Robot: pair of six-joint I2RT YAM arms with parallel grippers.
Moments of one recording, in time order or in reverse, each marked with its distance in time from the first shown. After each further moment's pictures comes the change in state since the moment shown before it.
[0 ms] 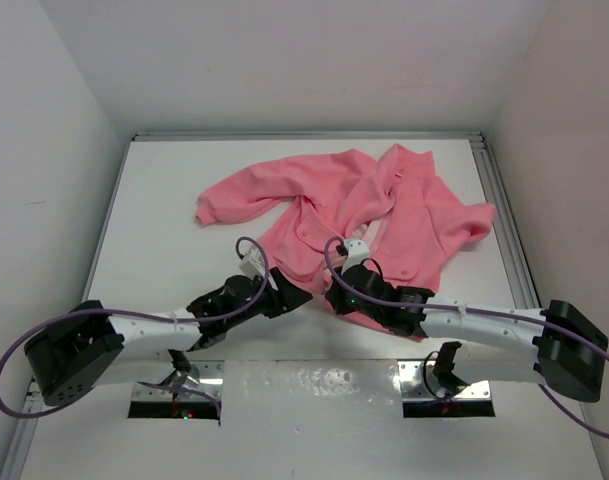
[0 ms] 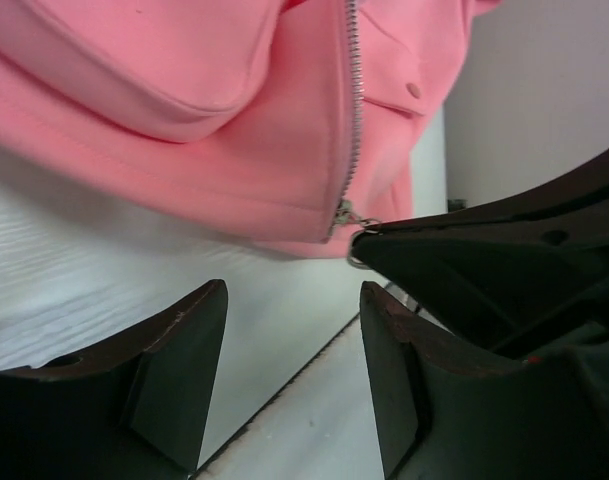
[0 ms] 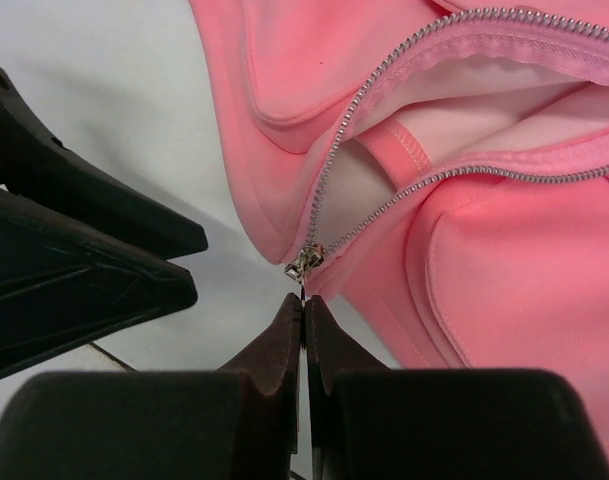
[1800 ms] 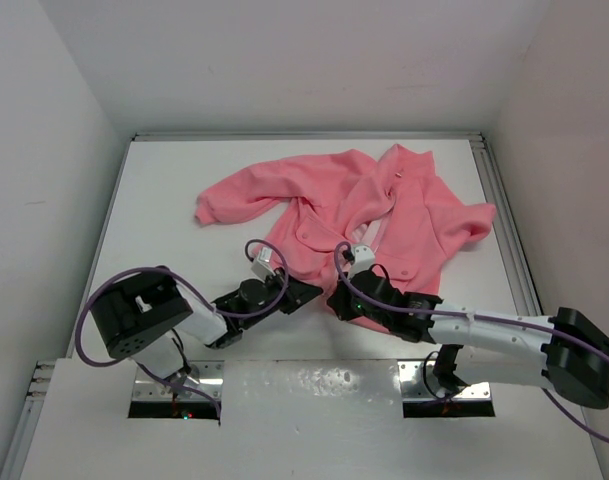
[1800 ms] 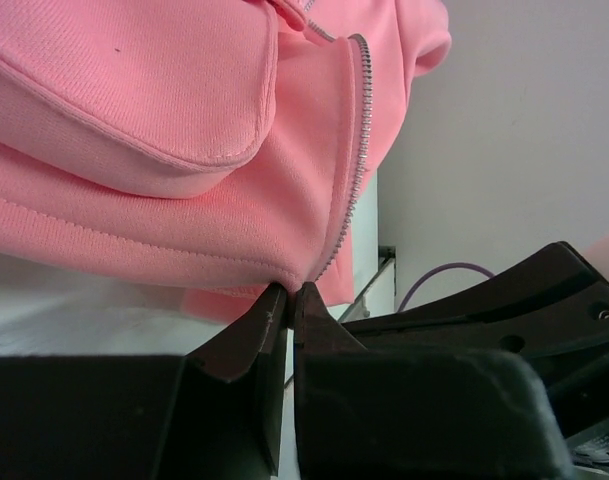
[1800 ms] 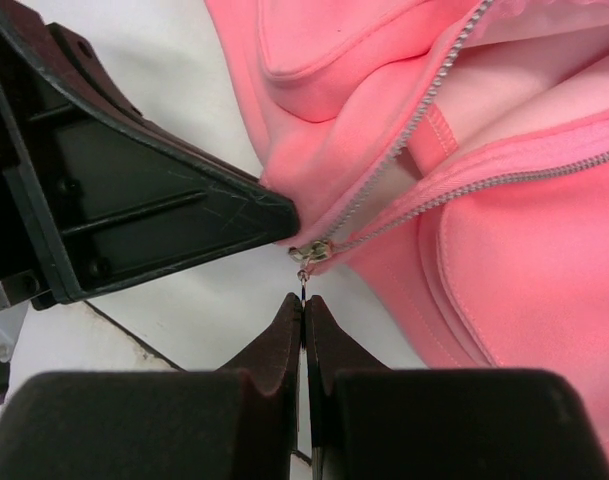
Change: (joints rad) left arm -0.053 0.418 0.025 0.537 -0.074 -0.195; right arm 0.000 -0.070 -0.081 0.045 -0.058 0.034
